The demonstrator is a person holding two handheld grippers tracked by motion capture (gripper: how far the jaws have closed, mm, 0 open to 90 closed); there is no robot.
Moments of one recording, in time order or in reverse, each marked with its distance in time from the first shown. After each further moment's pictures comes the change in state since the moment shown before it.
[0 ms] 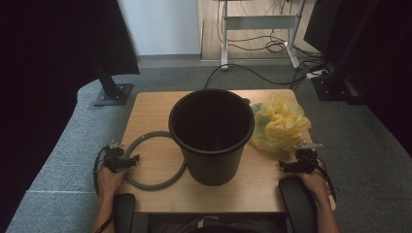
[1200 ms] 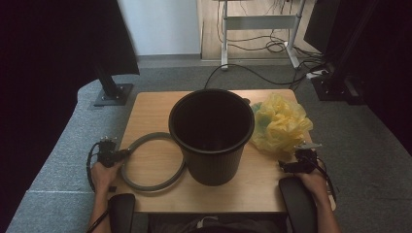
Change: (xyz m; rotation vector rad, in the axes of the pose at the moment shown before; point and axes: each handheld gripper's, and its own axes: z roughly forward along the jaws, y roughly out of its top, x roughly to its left) left arm 0.022 0.018 -0.012 0.057 -0.117 -0.140; right arm 0.001 0.000 0.000 0.001 0.005 -0.005
